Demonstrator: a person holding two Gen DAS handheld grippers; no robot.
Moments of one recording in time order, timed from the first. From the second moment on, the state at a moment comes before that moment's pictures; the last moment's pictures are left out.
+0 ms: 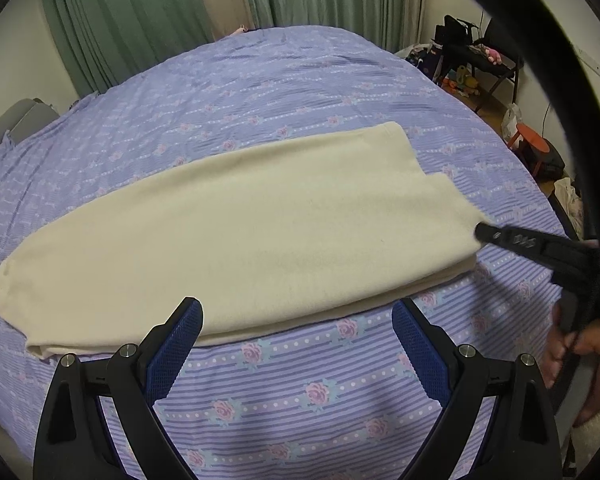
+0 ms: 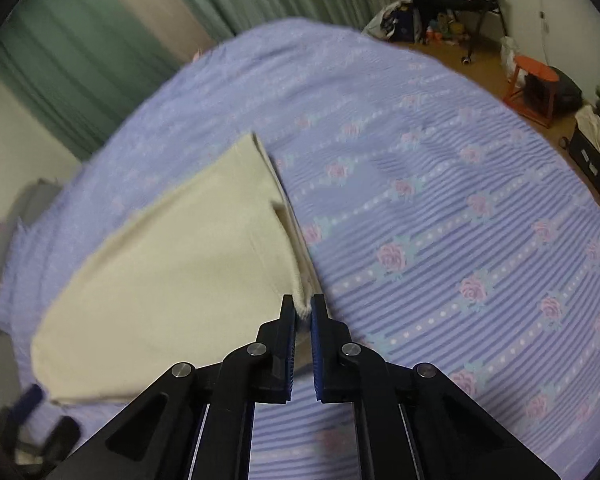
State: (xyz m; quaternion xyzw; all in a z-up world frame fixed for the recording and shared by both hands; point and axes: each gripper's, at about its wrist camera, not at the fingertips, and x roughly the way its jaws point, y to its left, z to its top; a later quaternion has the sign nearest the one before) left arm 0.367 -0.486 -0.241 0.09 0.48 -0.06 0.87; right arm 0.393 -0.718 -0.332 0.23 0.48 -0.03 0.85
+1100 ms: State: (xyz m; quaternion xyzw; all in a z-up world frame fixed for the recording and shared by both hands) left arm 0.376 -0.482 -0.259 0.11 0.48 -0.05 0.87; right arm 0.391 -0.690 -0.396 0.40 0.47 0.04 0.79
